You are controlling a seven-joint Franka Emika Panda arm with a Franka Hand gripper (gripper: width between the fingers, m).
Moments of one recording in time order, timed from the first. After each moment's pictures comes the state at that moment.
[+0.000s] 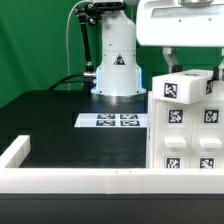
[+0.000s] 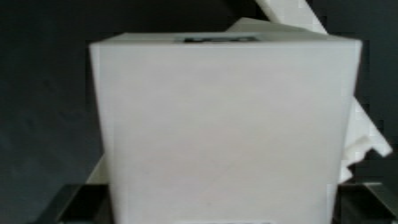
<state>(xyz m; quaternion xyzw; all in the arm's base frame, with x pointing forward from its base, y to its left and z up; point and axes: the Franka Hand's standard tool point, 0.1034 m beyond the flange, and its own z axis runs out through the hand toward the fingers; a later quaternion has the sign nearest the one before) 0.606 0.083 0.156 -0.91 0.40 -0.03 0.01</state>
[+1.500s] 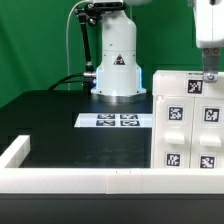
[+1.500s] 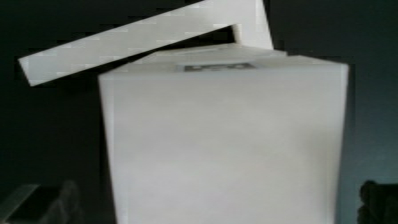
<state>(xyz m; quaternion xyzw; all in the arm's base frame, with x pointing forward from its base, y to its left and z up) 0.609 0.100 0.156 -0.60 0.80 0.00 0.05</state>
